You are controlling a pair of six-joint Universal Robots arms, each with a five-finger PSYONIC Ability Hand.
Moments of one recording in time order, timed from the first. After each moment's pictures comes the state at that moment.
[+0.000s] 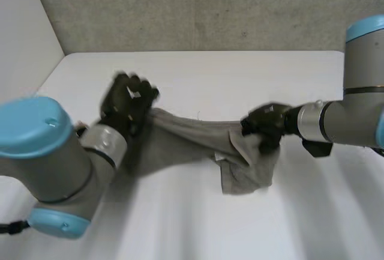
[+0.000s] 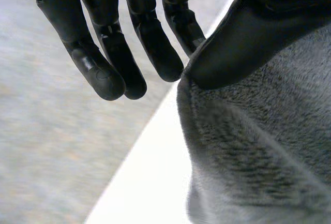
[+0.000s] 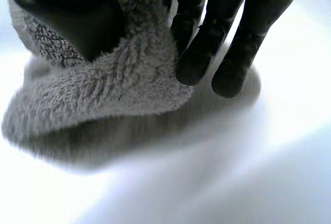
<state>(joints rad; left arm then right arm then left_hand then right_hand) 4.15 -1.90 -1.67 3.50 -1.61 3.77 1.87 -0.85 0.94 0.73 1.12 2.53 1.43 1.52 1.54 1.52 1.47 1.30 1.30 1.32 1.32 1.14</state>
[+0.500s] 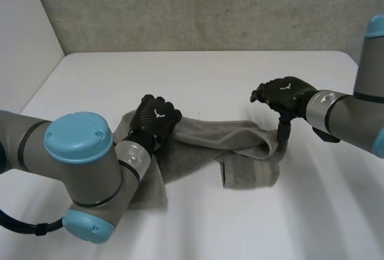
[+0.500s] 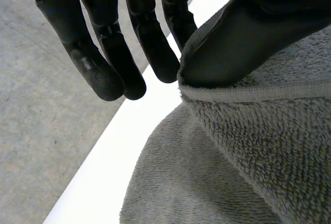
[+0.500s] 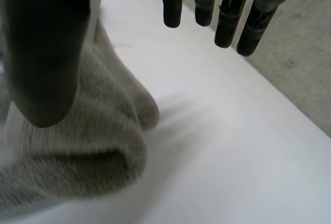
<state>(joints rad) 4.09 -2.06 -1.58 3.50 -1.60 3.75 1.87 -1.05 1.15 0.38 1.27 2.62 1.43 1.52 1.54 1.52 1.49 0.23 0.24 0.24 0.25 0.06</state>
